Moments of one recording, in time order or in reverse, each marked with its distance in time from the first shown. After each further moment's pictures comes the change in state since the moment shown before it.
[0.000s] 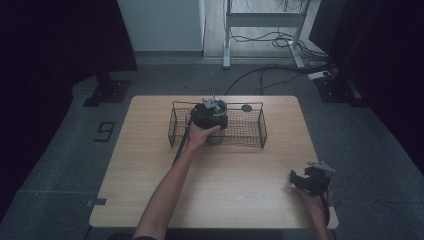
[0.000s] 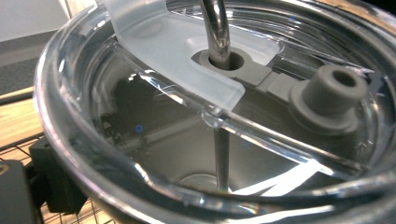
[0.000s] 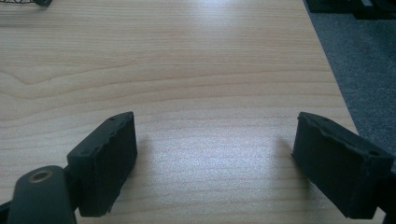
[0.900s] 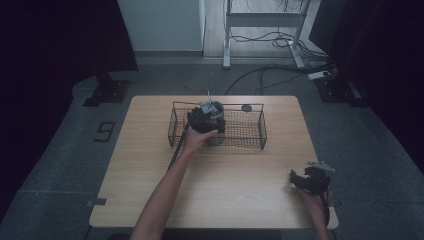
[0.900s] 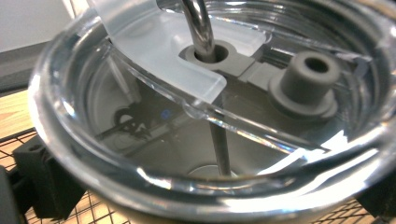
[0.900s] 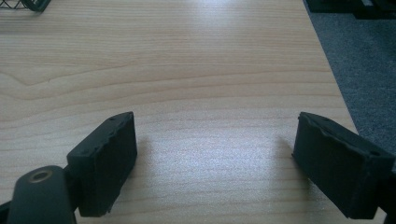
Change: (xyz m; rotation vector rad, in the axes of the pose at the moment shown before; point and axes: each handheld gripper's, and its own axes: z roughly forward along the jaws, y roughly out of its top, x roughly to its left) left arm 0.002 -0.012 -0.013 -0.032 0.012 0.021; right arm 0.000 0.000 0.000 0.001 0.000 0.002
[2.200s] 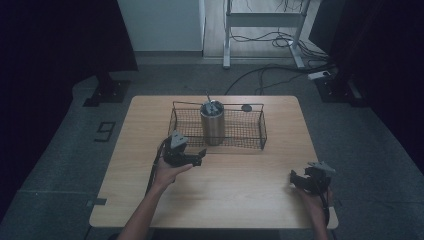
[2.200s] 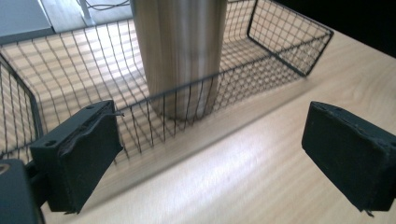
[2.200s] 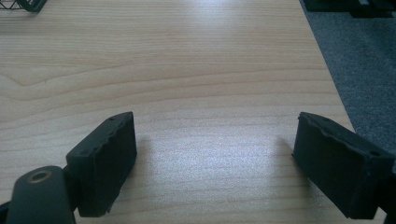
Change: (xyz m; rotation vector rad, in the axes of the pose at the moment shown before) left arm 0.005 -0.081 -0.126 -0.020 -0.121 -0.007; right arm 0.000 -0.001 -0.001 0.001 -0.011 0.010
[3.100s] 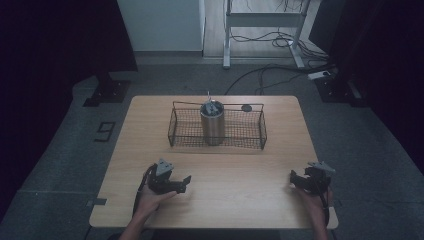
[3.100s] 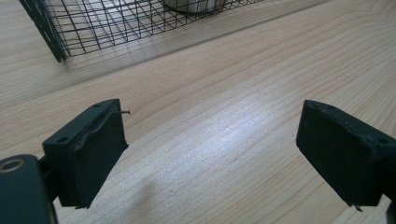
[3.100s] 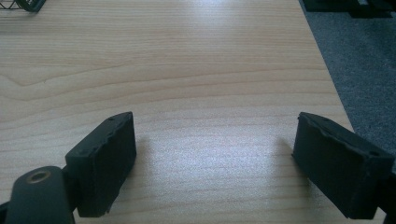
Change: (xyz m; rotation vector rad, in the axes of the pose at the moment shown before) left arm 0.006 -0.079 -0.033 0.118 0.013 -0.026; right arm 0.000 0.000 0.000 -0.001 -0.002 -0.001
